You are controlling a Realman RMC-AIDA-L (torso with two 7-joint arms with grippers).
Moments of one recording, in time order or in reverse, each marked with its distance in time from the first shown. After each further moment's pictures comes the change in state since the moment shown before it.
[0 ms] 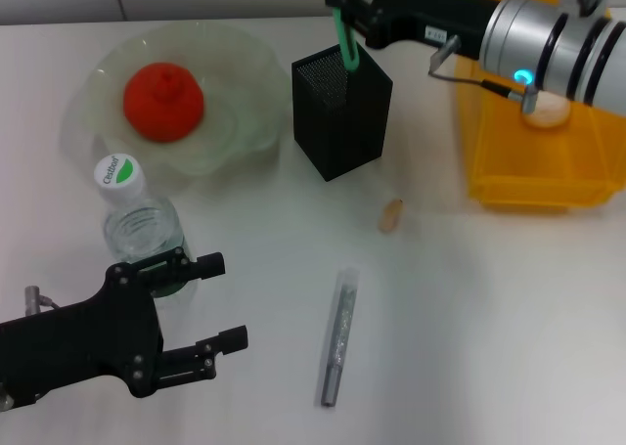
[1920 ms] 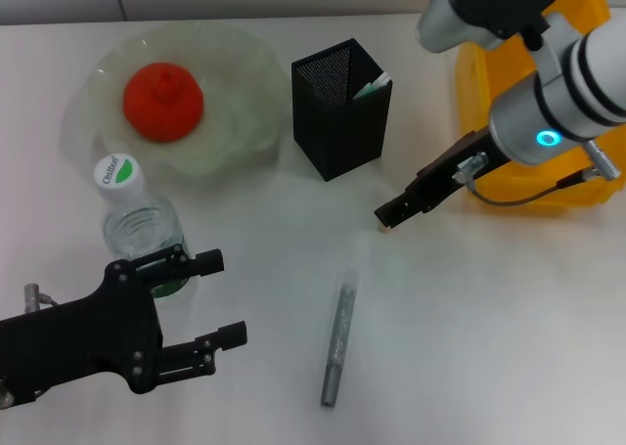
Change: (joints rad) left arm -0.006 0.002 -0.007 -0.009 0.000 -0.003 -0.003; right arm -0.051 -0.001 -0.248 -0.721 -1.283 -0.480 1.515
